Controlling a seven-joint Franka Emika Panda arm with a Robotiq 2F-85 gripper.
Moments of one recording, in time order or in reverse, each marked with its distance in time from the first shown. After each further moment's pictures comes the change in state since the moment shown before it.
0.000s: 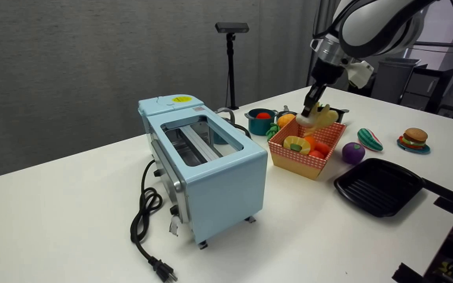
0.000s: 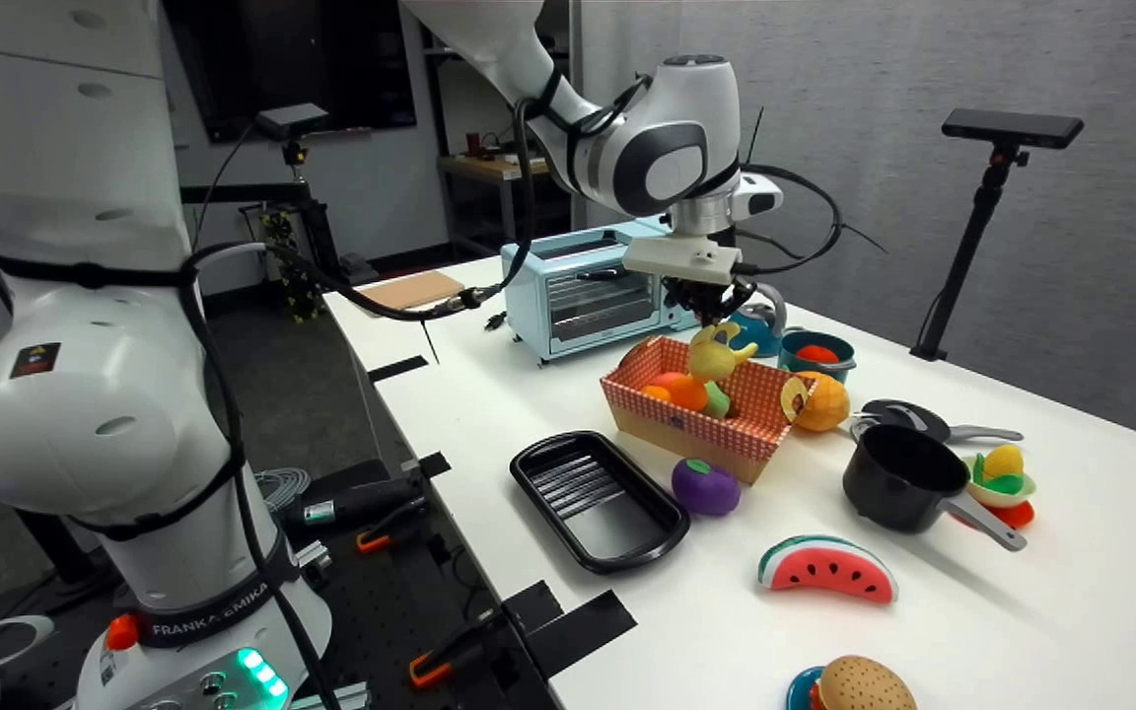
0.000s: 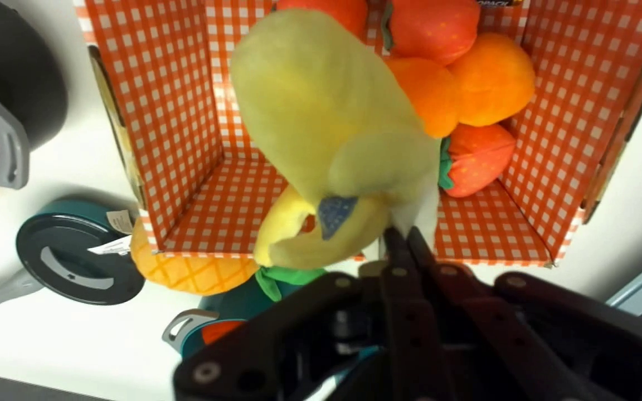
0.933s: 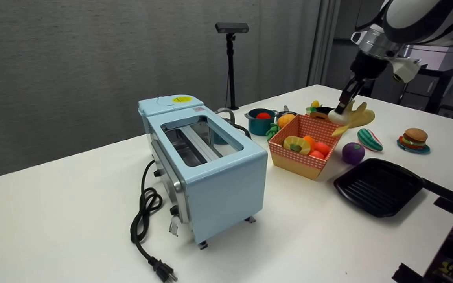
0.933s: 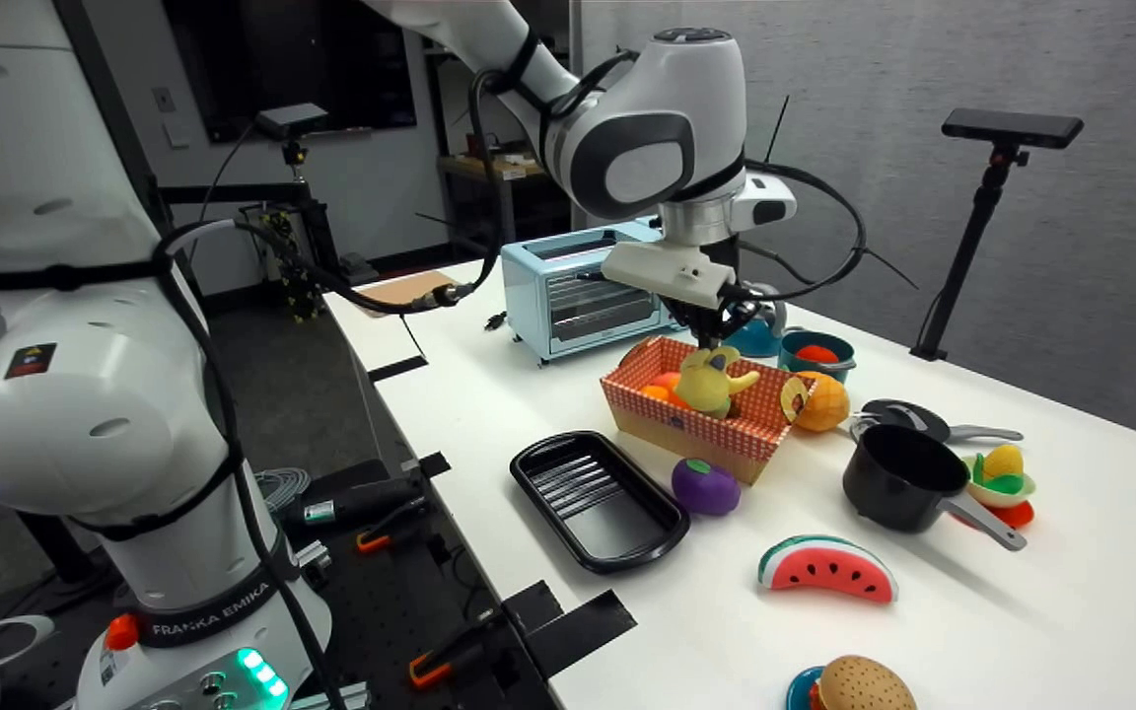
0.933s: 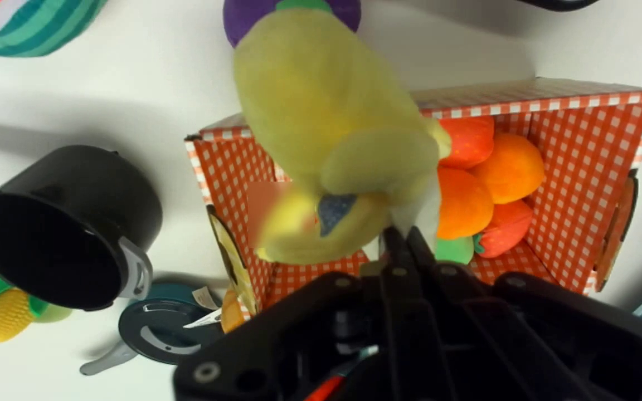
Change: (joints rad) arm -0.019 -0.206 -0.105 -0.223 0.120 -0.001 -0.103
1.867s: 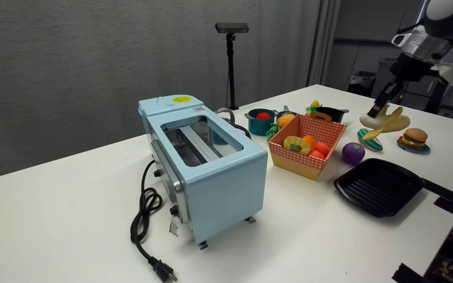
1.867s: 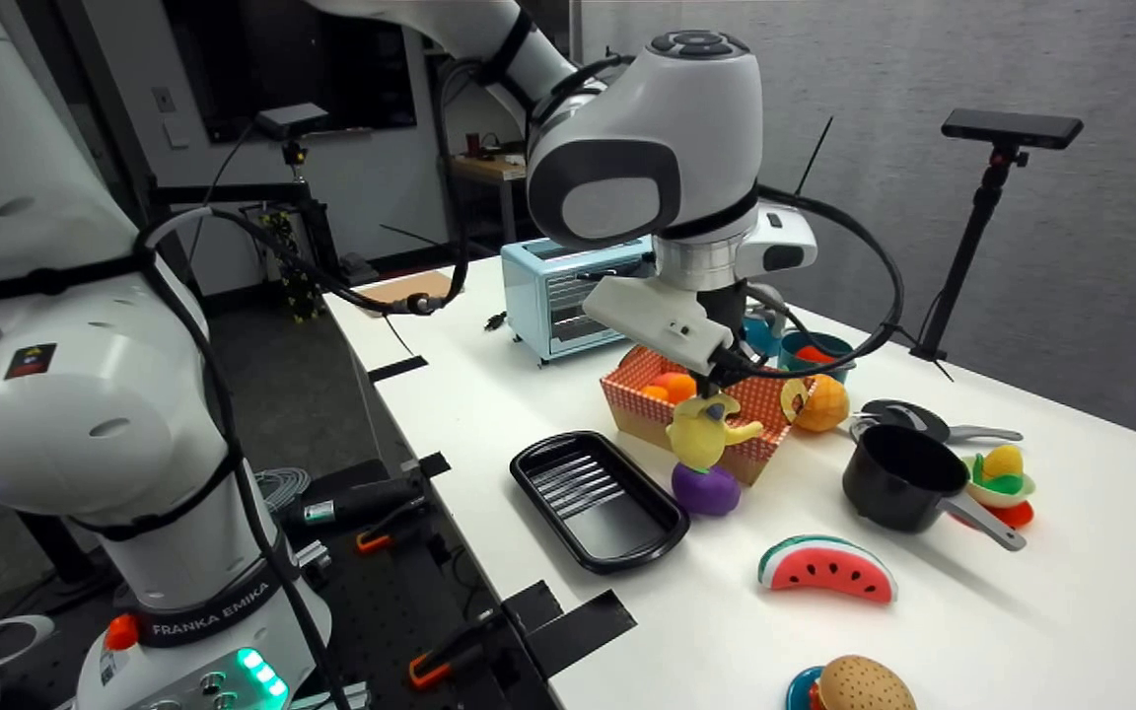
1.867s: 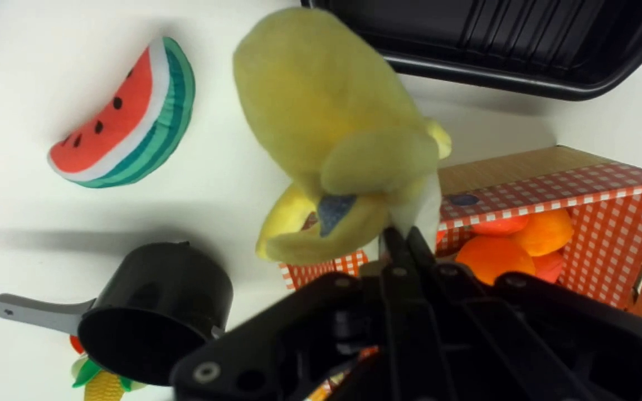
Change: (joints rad) arm 0.000 -0.133 -0.167 -0.165 0.129 -0.002 -0.187
